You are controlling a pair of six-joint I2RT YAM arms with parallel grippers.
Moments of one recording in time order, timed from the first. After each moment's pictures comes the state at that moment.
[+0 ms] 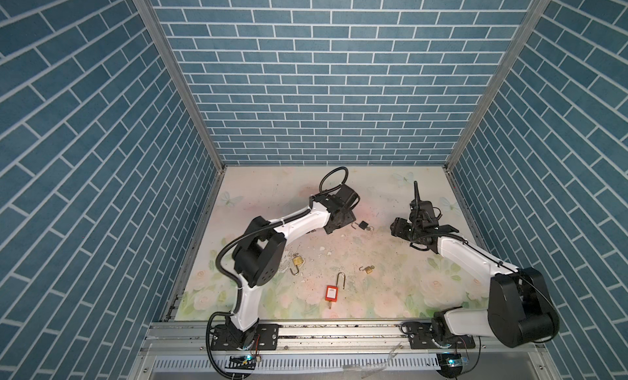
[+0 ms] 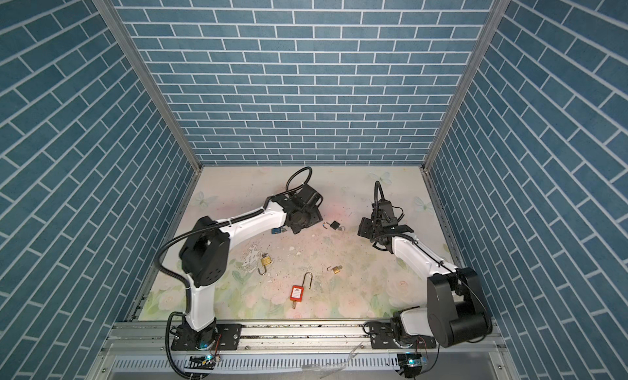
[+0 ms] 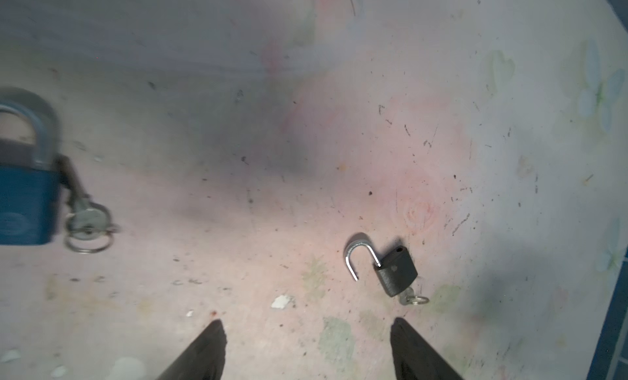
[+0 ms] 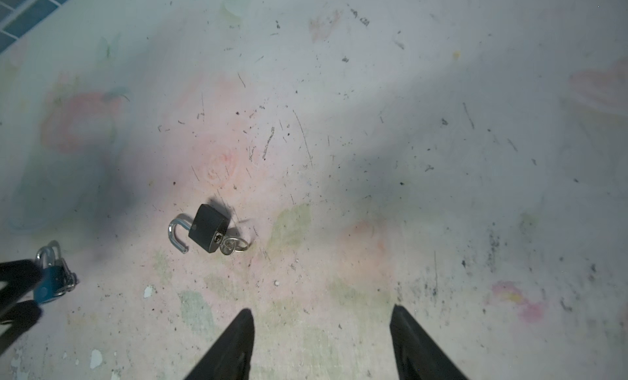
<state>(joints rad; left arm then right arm) -0.77 2.08 1.67 -0.71 -0.12 -1.17 0.30 1.30 0.73 -0.30 -0.02 0.53</state>
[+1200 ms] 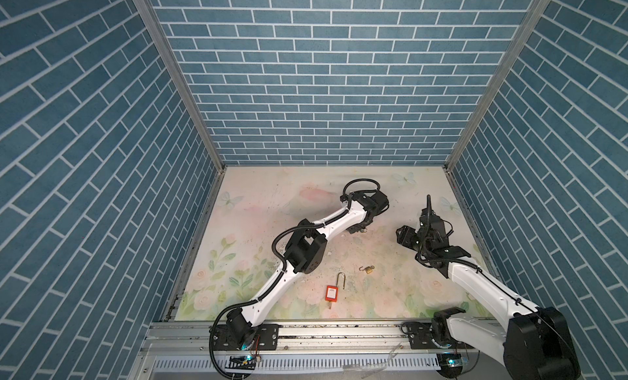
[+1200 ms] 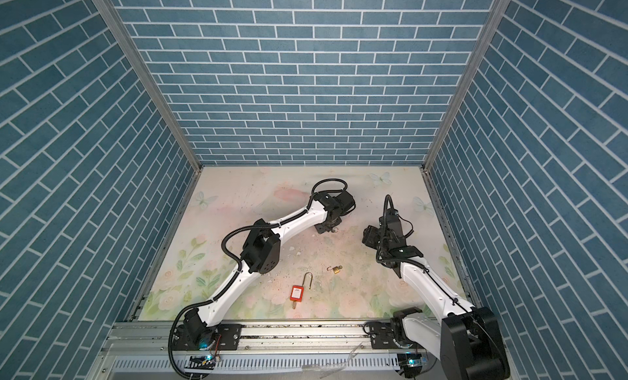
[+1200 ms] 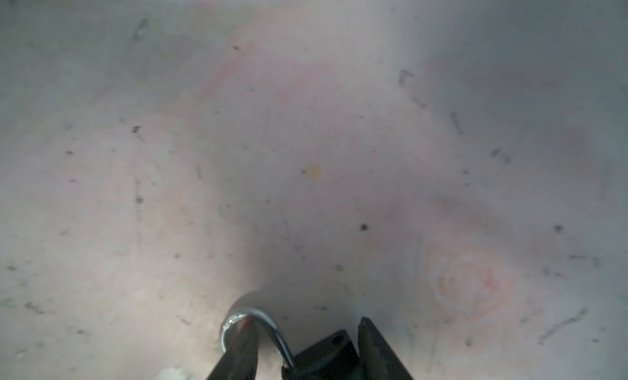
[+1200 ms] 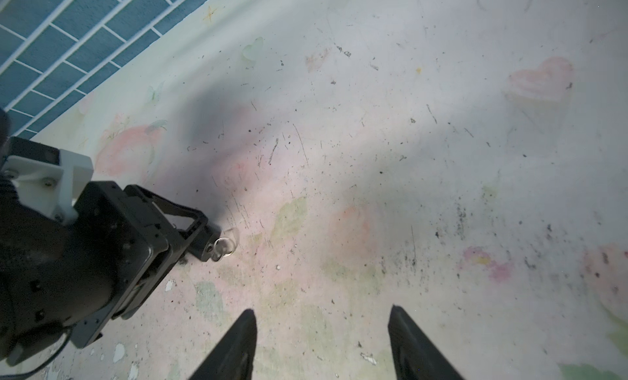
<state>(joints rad) -0.86 2.58 2.34 -1.18 -0.36 -1.34 0.30 1.09 0.55 -0.21 -0.01 0.57</state>
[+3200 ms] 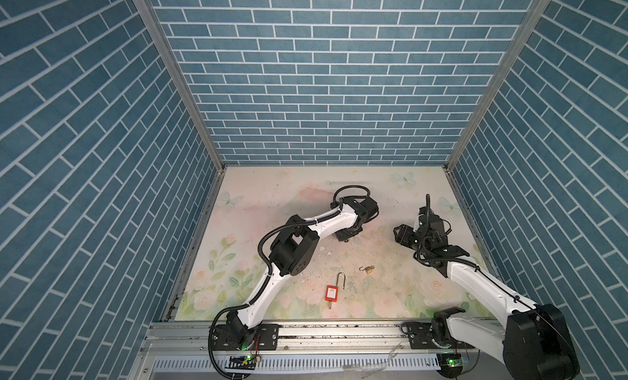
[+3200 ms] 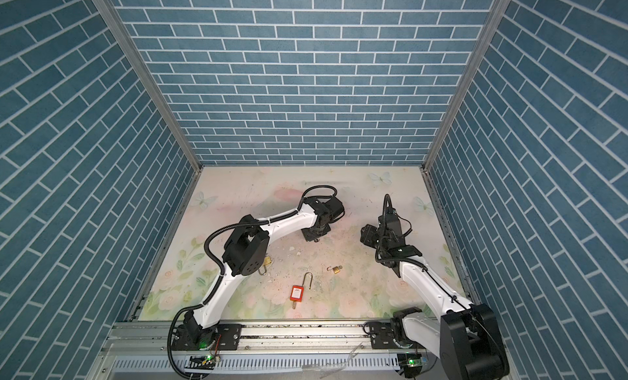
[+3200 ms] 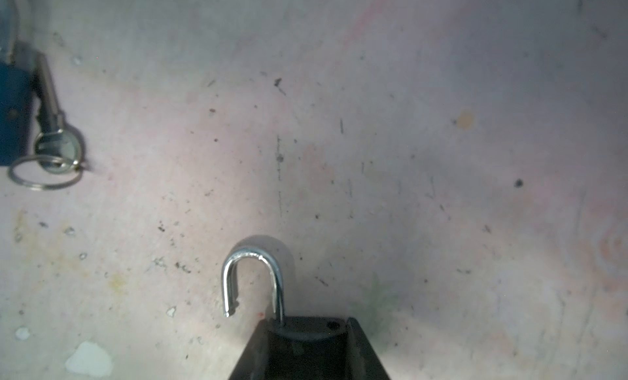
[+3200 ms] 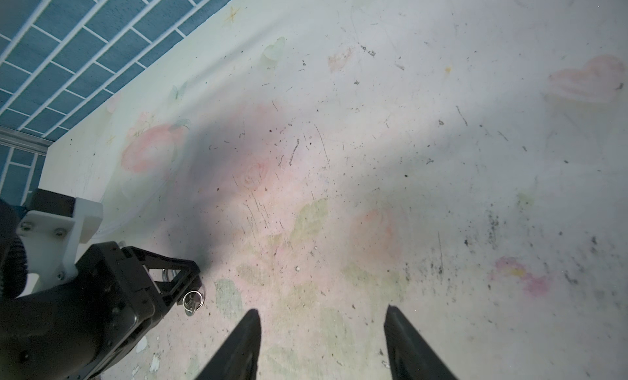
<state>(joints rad) -0.85 2.37 1.95 -1.04 -0.28 -1.31 0.31 1.10 0.55 -0.16 -0.05 0.58</state>
